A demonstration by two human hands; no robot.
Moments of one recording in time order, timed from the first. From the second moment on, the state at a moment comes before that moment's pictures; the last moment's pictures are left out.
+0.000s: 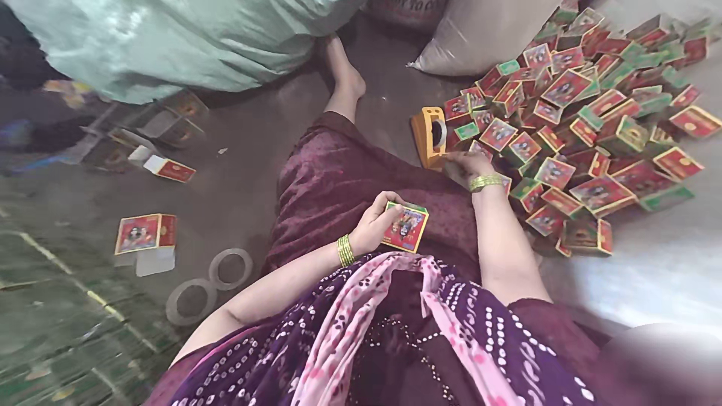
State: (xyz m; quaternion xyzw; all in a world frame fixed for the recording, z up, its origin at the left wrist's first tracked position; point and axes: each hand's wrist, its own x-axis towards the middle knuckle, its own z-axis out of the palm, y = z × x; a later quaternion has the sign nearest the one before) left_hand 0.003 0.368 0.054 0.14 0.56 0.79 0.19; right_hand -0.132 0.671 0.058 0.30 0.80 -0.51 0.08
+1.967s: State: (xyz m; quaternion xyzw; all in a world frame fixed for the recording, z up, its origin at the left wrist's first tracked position) left_hand -0.090 -0.009 0.010 -0.44 0.81 0.35 -0.16; right_hand 0.070 0.720 0.186 0.15 0.71 -0.66 -0.19
